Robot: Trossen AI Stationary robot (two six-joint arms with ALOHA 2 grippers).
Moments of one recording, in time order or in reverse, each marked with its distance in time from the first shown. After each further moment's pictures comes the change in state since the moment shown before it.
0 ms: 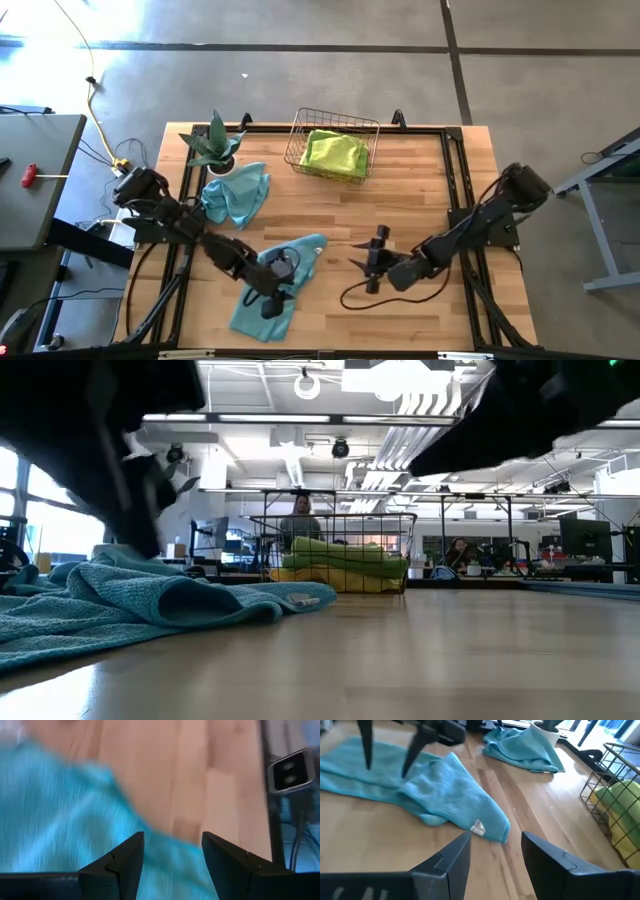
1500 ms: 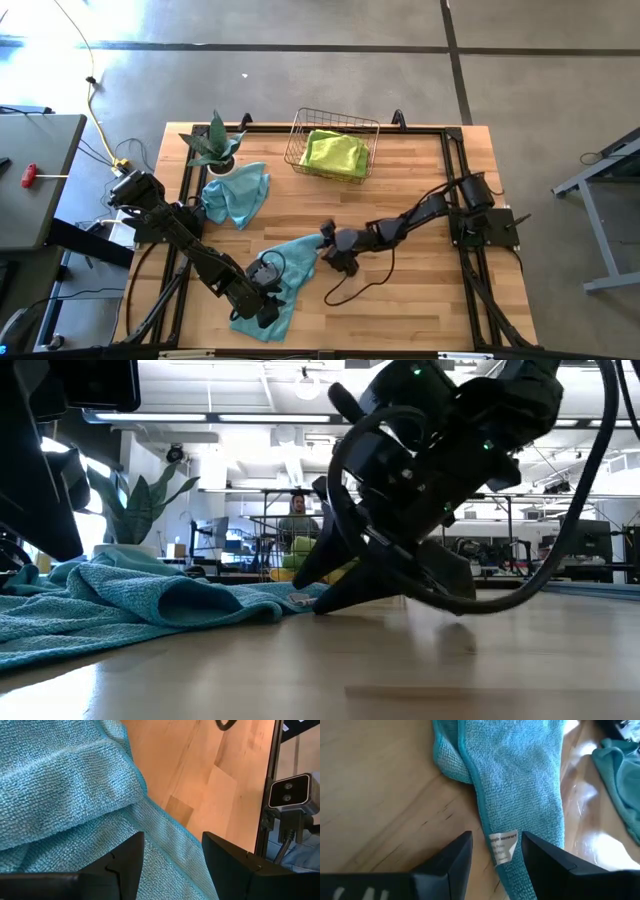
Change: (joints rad) left arm -0.159 0.000 0.000 -0.059 -0.205 -0.427; right arm -0.373 0.397 0.216 0.070 -0.688 -0.905
